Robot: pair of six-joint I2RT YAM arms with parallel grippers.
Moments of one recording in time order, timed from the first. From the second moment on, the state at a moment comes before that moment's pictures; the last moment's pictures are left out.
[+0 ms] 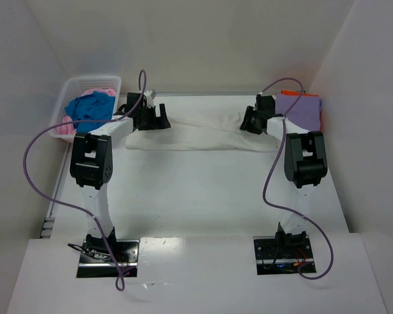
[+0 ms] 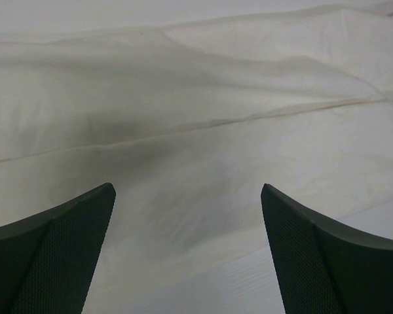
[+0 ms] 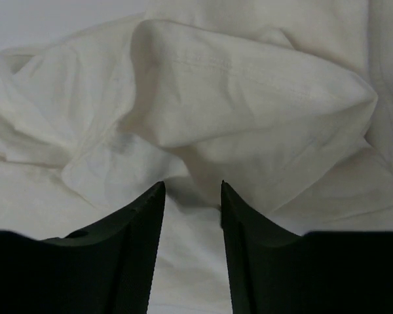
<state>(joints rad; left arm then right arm) -0.13 2.07 1.53 -0.20 0.30 -0.24 0.10 2.02 1.41 -0.18 -0.09 0.38</state>
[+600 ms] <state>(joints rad) -0.12 2.13 1.54 -0.22 0.29 -0.23 0.10 2.14 1.73 -0.19 -0.07 0.34</state>
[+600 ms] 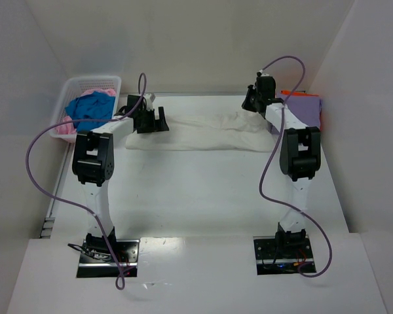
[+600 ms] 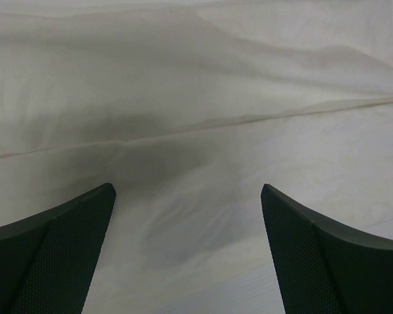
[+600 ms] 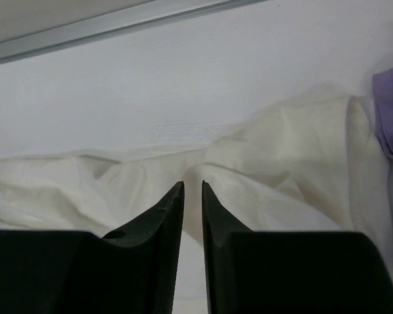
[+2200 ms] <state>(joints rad) -0.12 2.16 1.56 -0.22 0.28 -0.21 0.07 2.19 1.63 -0.18 -0.34 0.29</state>
